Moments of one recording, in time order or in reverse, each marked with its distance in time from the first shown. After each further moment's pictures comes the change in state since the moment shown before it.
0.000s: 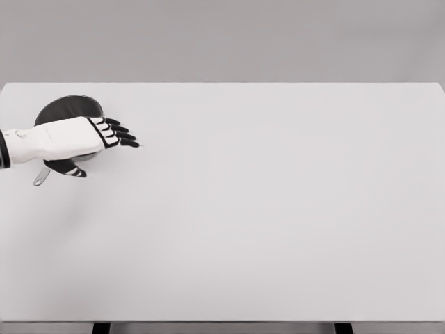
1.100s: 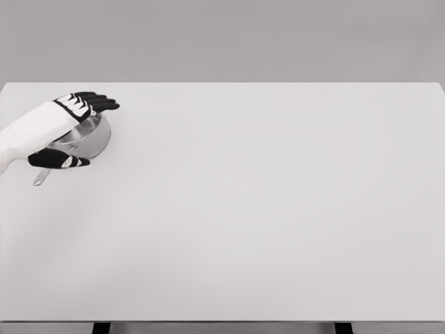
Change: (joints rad) left arm 0.357 0.074 0.271 -0.199 0.170 0.173 0.344; right arm 0.000 0.000 0.000 0.000 0.000 0.000 0.000
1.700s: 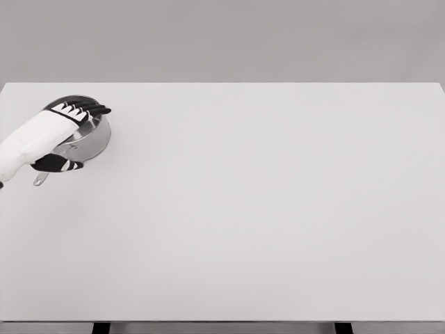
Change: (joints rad) left arm 0.049 -0.041 0.003 -0.010 -0.097 0.222 0.004; right arm 0.000 0.000 0.000 0.000 0.000 0.000 0.000
